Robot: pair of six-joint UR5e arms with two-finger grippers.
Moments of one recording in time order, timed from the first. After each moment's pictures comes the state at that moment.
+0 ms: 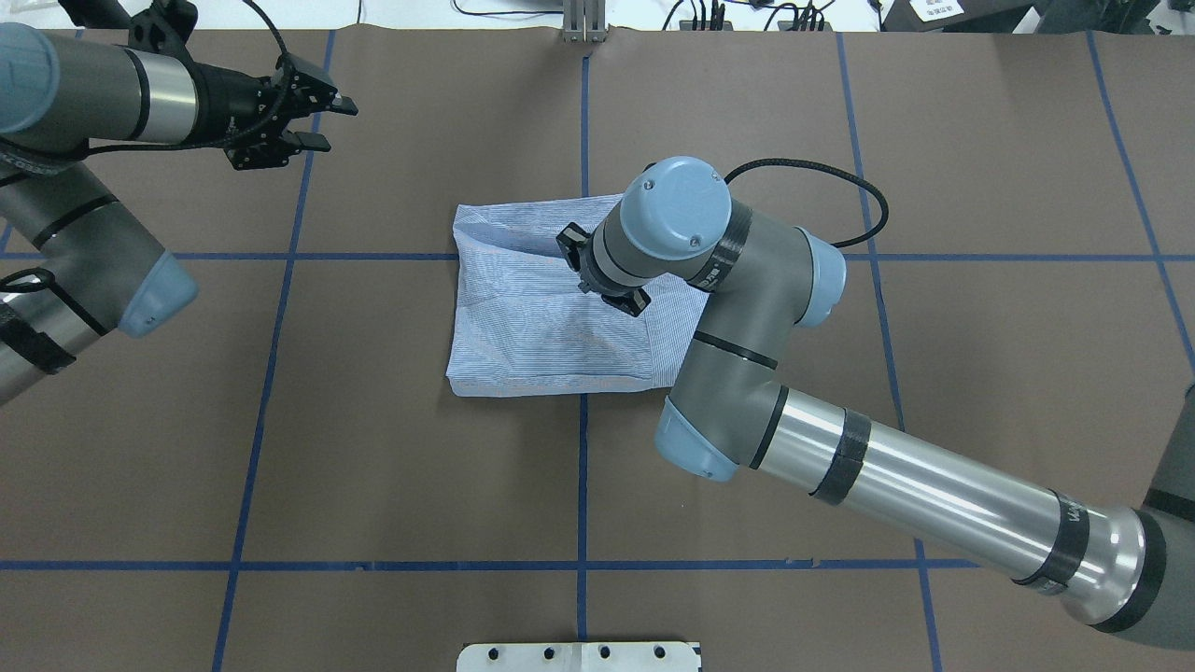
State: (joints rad) left arm -0.97 -2.03 -1.43 -2.62 -2.03 -1.76; right arm 0.55 -0.79 1.39 -1.17 1.79 1.96
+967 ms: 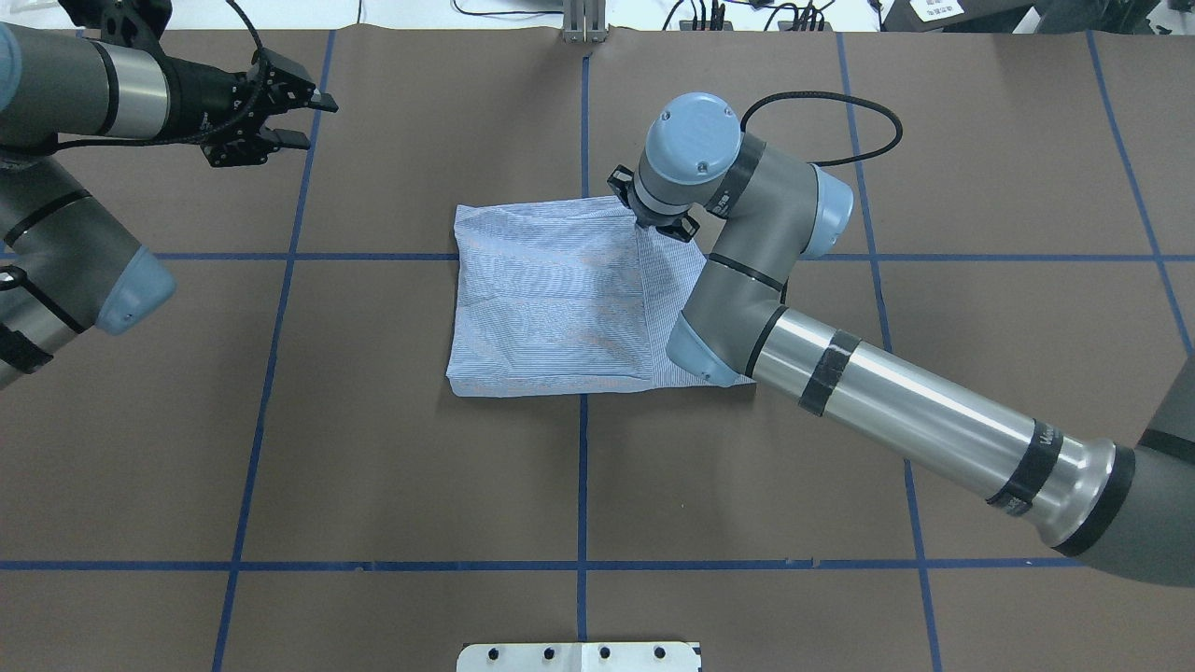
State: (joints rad) left arm -0.98 -2.00 -1.46 -2.62 -2.05 -1.75; right arm 0.68 -0.69 1.11 -1.12 1.76 1.76
